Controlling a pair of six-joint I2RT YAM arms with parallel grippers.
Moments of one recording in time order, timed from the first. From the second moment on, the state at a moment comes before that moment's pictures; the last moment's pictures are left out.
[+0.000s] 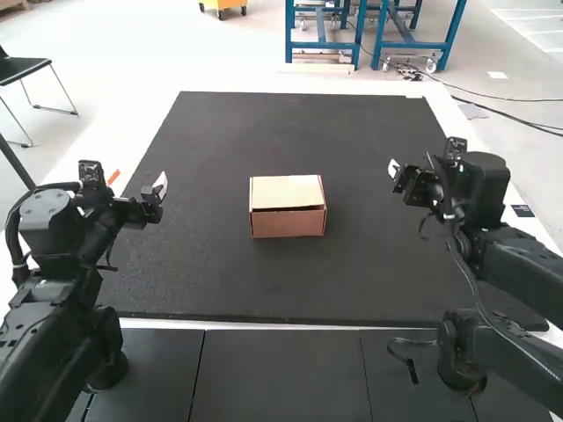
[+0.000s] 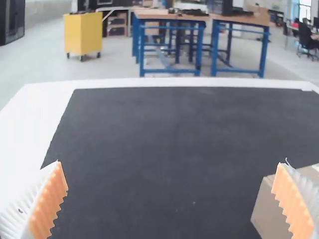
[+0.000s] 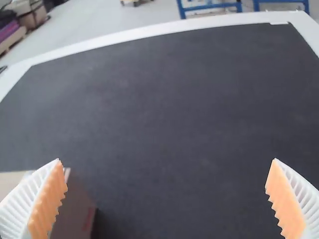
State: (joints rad) left arm 0.14 0.31 0.09 0.25 0.29 -0.05; right arm 0.12 0.78 0.26 0.32 -0.08 0.20
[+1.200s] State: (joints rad) left arm 0.18 0.01 0.01 -0.02 0.39 0.25; right arm -0.28 0.01 0.01 -0.08 -0.31 0.03
